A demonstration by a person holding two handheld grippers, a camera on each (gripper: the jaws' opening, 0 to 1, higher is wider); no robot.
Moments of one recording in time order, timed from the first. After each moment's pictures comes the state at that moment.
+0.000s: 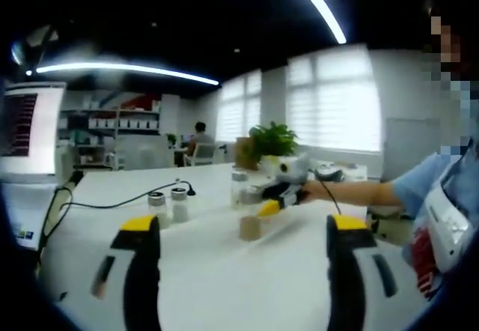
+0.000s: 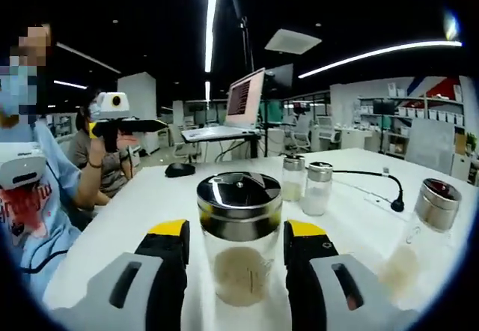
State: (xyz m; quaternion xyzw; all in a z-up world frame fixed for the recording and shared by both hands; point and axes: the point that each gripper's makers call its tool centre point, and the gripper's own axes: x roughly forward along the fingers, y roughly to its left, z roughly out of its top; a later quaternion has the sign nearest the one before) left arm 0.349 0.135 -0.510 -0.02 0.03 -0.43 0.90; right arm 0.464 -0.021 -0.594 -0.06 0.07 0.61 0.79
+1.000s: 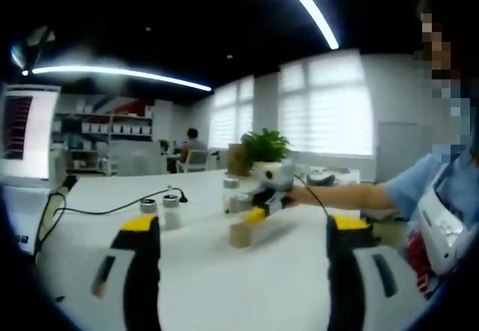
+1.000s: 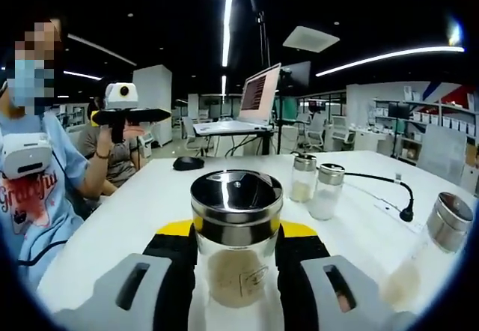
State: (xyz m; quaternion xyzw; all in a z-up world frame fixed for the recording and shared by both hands) left arm 0.342 0.127 -0.500 -0.02 0.01 -0.45 0.89; right arm 0.475 -0.019 -0.598 -0.07 0.09 0.60 0.79
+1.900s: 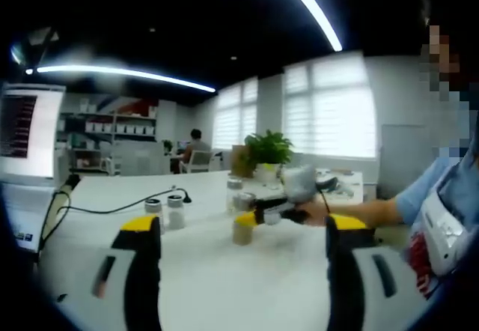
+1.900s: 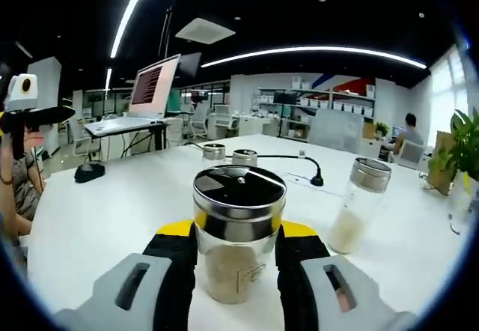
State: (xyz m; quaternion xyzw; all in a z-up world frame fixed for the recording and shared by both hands) left arm 0.341 0.136 -0.498 -0.03 0.01 -0.44 0.90; right arm 0.498 -0.038 -0.602 -0.06 0.10 0.26 0.96
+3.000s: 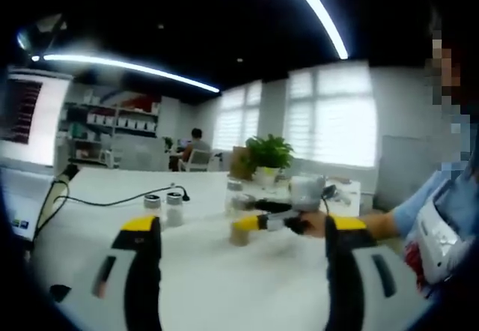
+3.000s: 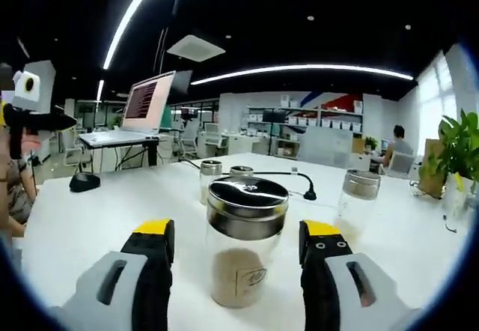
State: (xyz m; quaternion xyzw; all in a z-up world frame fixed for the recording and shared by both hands) left arm 0.345 0.142 -0.498 -0.06 0.01 -0.44 0.90; right arm 0.486 -0.035 -0.587 -0.06 0.05 0.29 0.95
